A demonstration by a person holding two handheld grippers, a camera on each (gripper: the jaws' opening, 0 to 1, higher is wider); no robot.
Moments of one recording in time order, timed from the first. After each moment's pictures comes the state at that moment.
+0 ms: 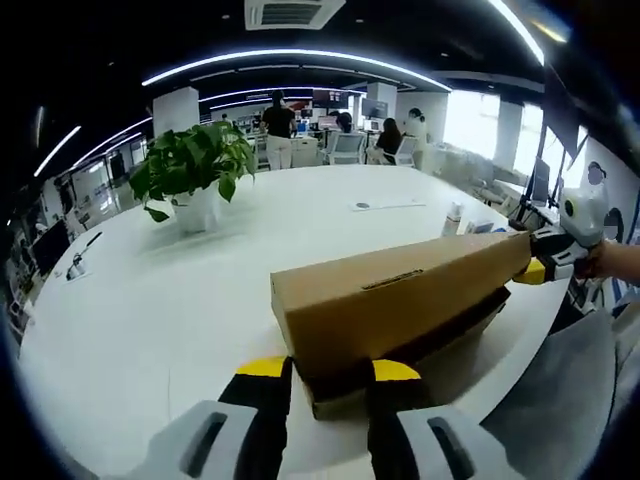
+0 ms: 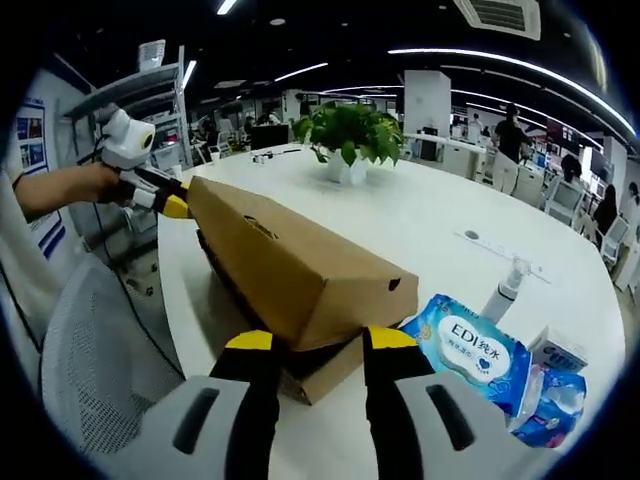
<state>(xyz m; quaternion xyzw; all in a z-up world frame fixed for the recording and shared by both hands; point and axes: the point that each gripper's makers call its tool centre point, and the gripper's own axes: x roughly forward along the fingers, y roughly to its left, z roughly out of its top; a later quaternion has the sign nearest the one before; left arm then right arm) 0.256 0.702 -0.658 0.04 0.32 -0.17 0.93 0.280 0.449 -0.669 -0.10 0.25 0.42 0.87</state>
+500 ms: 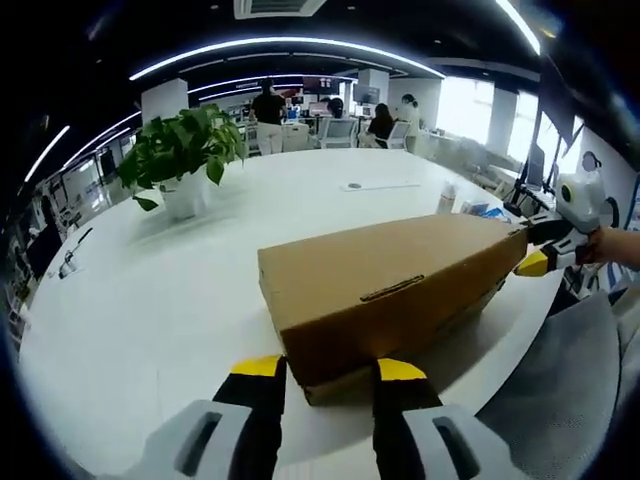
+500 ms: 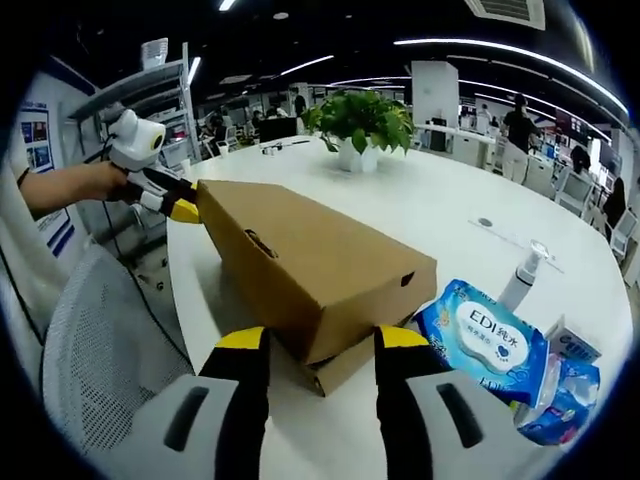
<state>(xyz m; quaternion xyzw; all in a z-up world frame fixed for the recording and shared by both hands) 0.249 0.699 -0.680 0.05 0.35 -0.18 0.92 0.269 0.454 -0.685 -0.10 0.27 0.44 0.85</state>
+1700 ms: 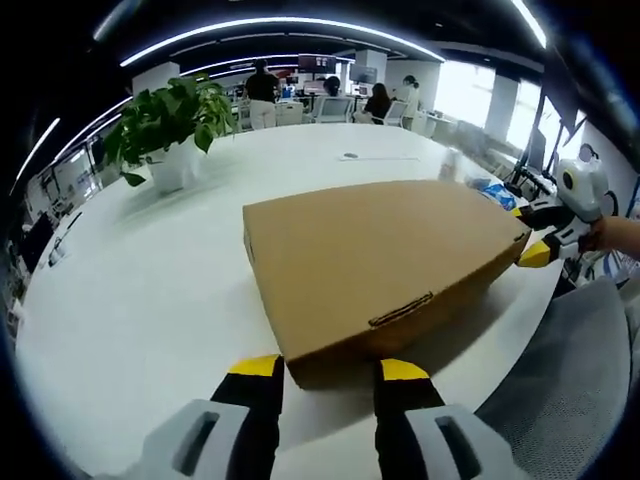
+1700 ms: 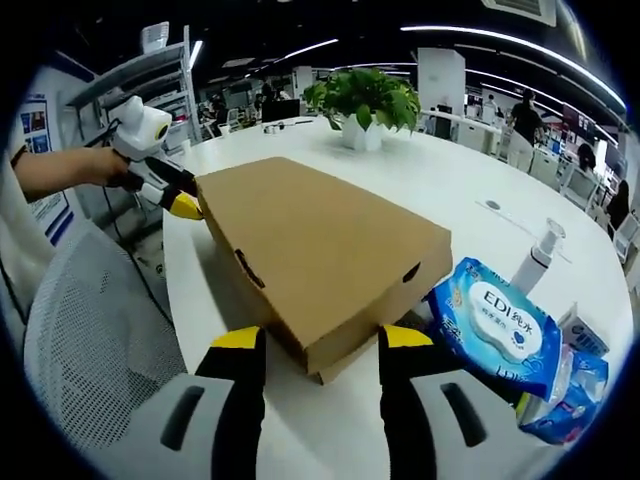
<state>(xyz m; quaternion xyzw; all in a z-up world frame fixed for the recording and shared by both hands) 0.246 0.698 -0.719 0.05 0.39 -0.19 0.90 0.269 0.454 -0.716 -0.12 0.30 0.44 0.84</state>
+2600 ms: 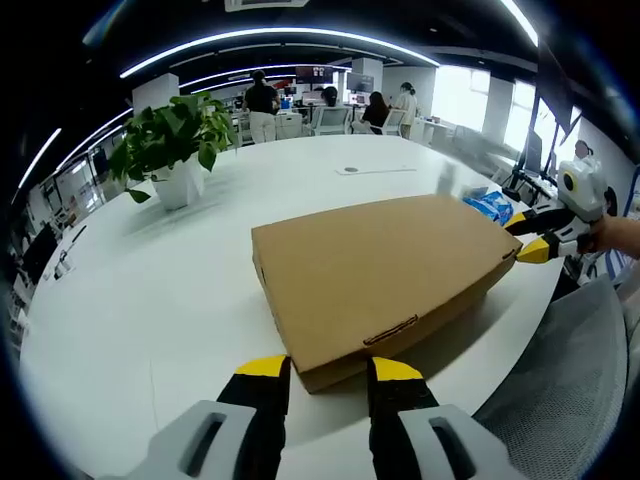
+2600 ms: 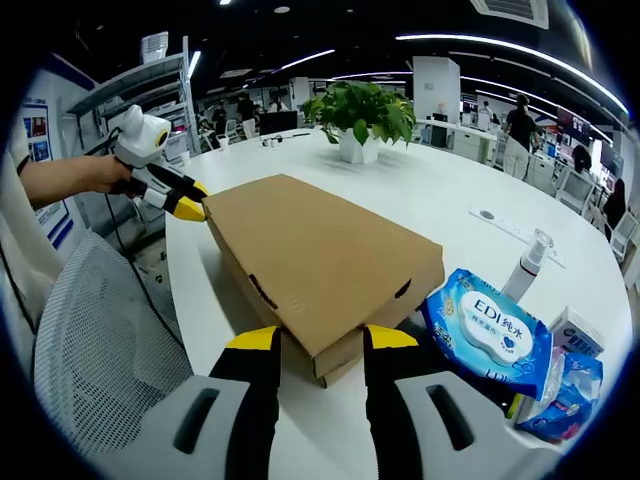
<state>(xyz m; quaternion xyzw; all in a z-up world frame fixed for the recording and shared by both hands) 0.248 0.700 -0.700 0.06 0.37 -0.19 0.91 0.266 0.453 -0.699 -0.11 0.28 0.43 0.85</state>
